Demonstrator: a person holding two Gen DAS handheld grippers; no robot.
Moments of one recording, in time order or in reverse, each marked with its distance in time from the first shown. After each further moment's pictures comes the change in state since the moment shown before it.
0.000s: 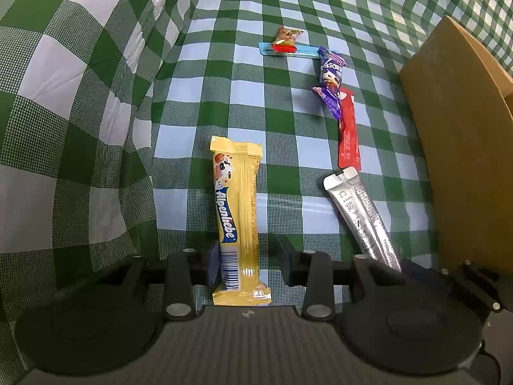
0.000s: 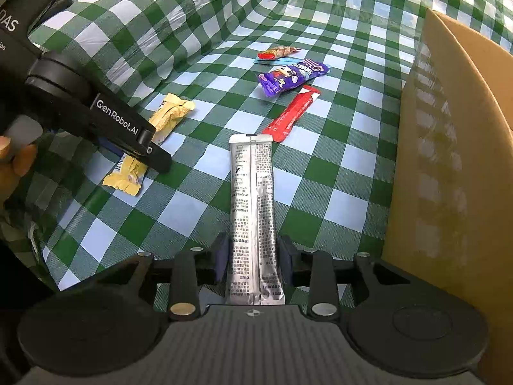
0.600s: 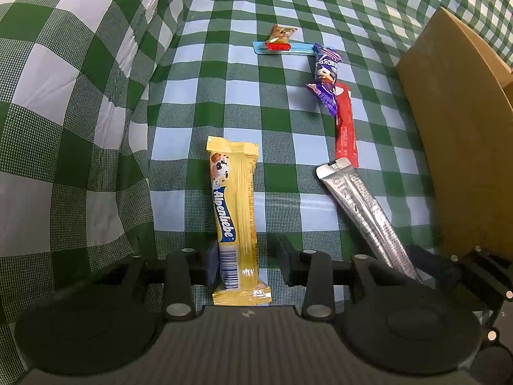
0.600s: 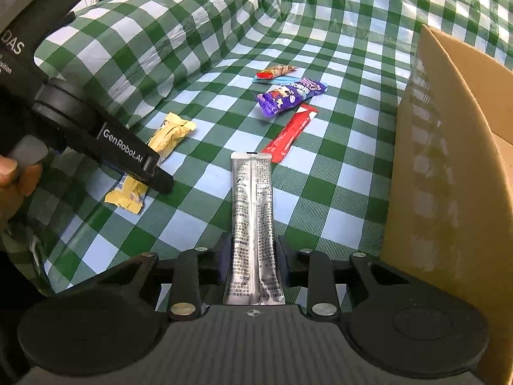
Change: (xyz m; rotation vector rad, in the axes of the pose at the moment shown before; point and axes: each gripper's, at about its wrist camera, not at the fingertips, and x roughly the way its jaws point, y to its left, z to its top) left arm 0.003 0.000 0.001 0.033 -0.002 0.008; right arm -0.009 0.002 0.003 0.003 -0.068 -0.005
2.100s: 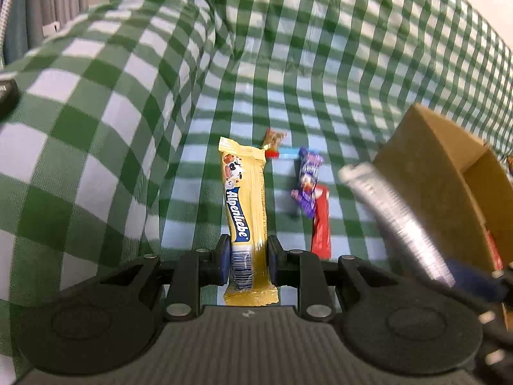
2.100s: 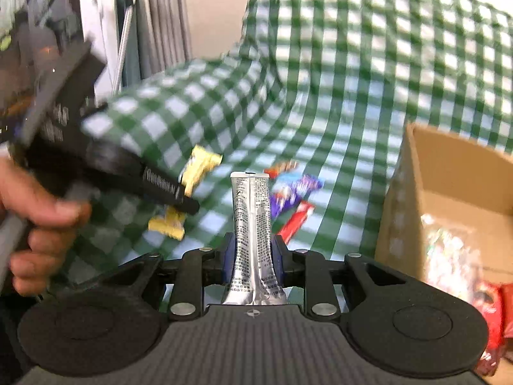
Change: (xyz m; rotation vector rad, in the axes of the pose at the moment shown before) left arm -0.060 0.003 0.004 -0.067 -0.343 -0.041; right arm -0.079 -0.006 0.031 -0.009 -0.315 0.034
